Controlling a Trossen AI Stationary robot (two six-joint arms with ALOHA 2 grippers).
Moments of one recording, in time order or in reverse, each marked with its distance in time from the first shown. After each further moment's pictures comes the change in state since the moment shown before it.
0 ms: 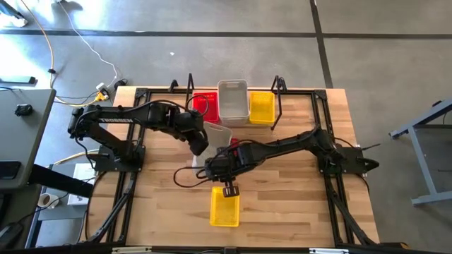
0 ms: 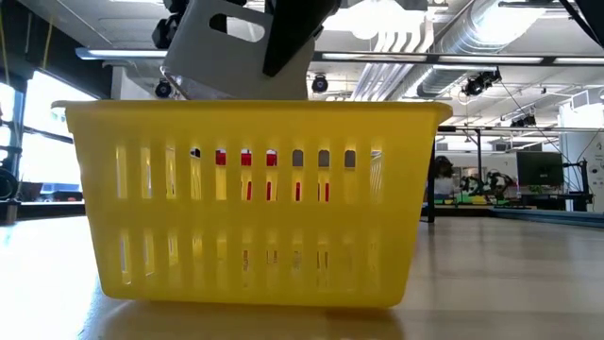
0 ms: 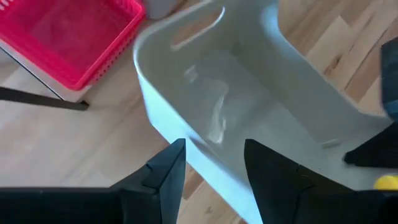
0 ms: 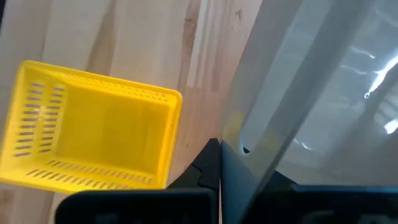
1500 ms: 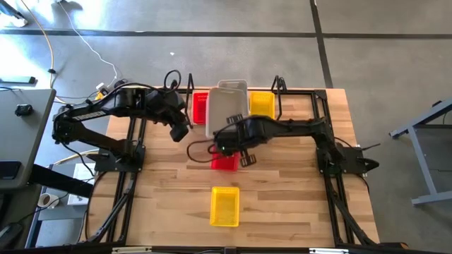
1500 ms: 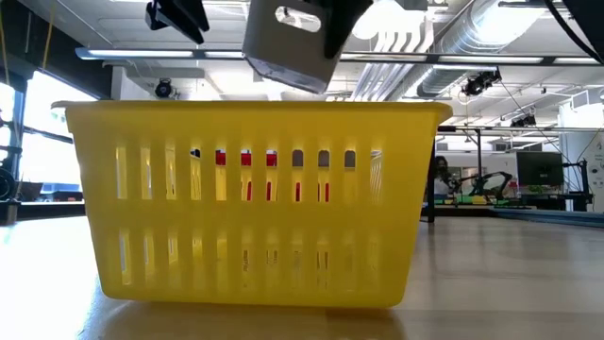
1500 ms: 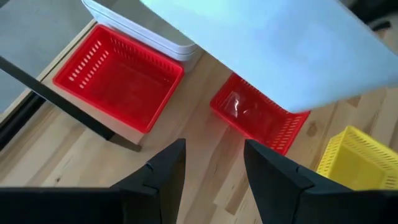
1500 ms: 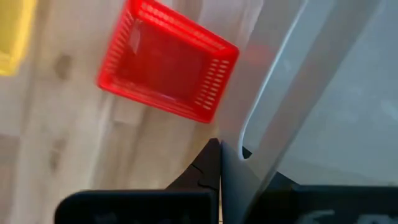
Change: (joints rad) left arm 0.142 -0.224 0.000 -0.015 0.007 0.338; right arm -0.128 -0.038 0.241 -0.464 0.269 -0.303
